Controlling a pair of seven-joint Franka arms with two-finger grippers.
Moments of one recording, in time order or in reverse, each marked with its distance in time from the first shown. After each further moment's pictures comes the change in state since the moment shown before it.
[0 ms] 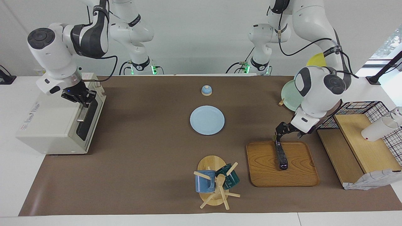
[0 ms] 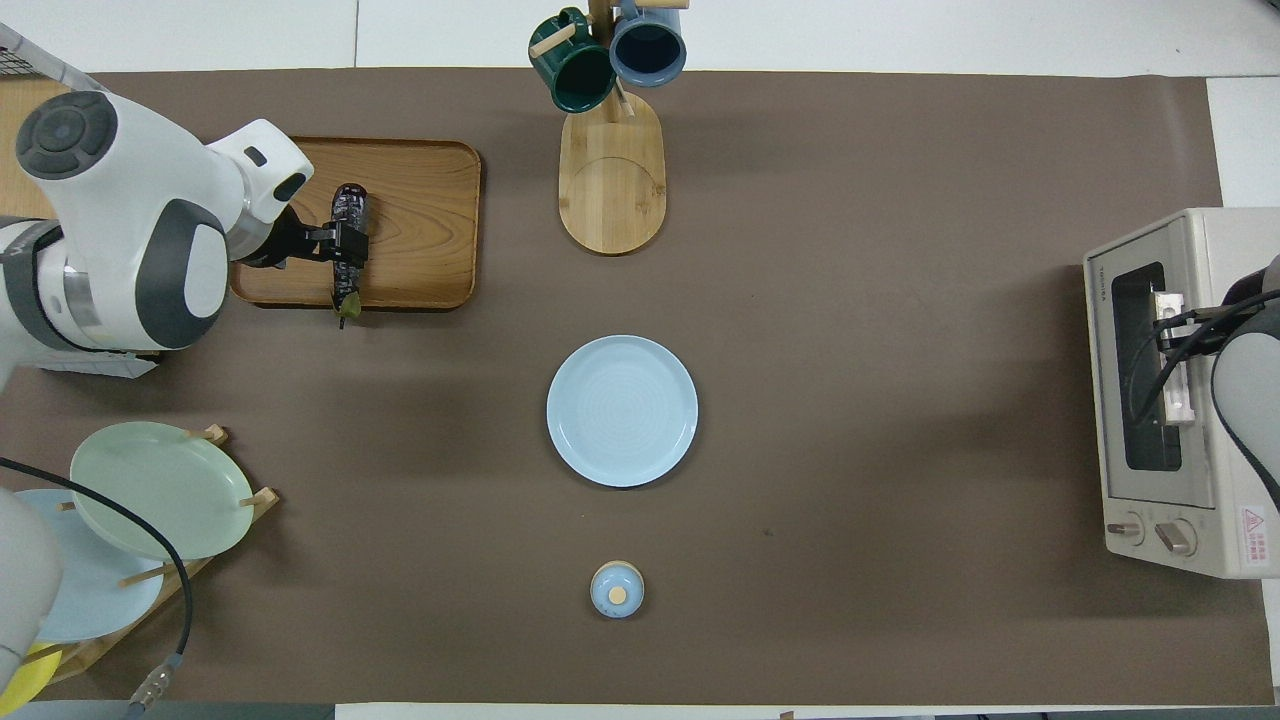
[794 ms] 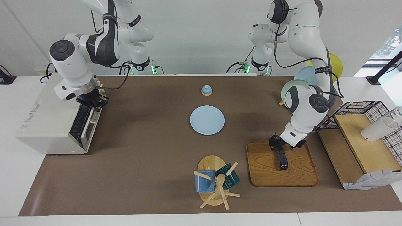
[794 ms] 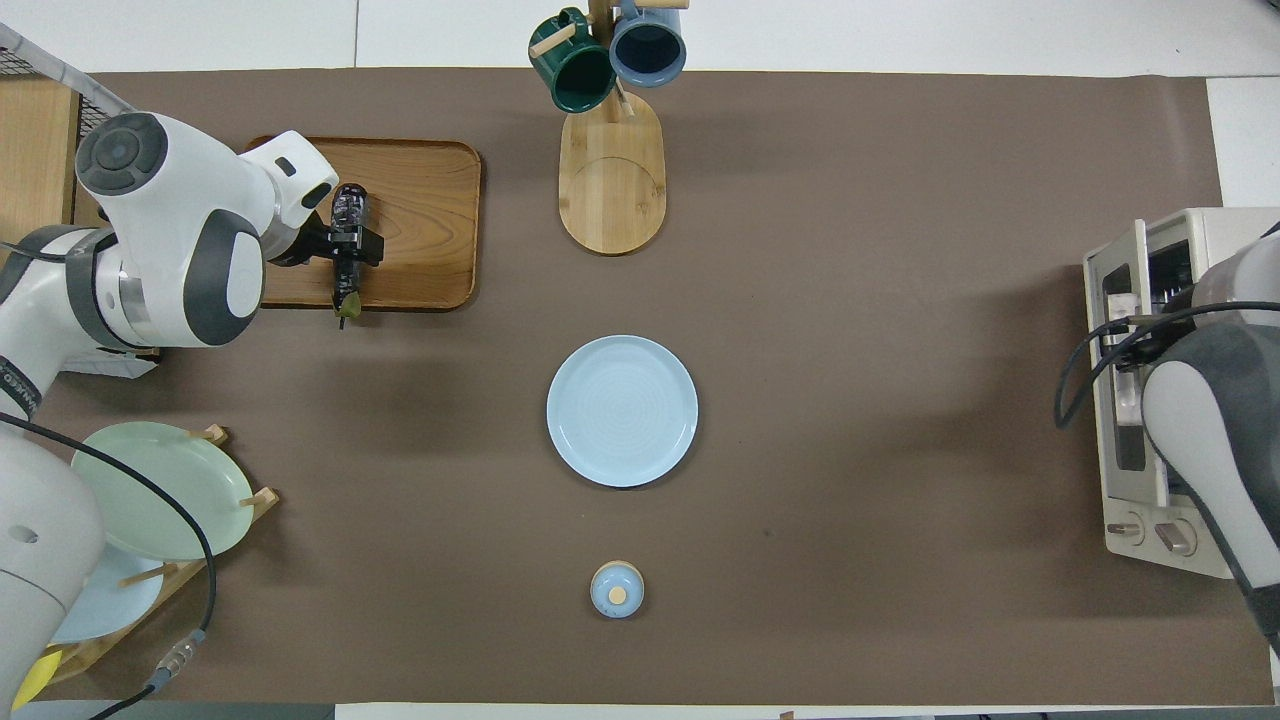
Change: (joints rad) left arm -0.001 0.042 -0.001 -0.009 0.000 0.076 0.035; right arm 0.112 -0.003 0.013 -0.102 0.034 0.110 0.170
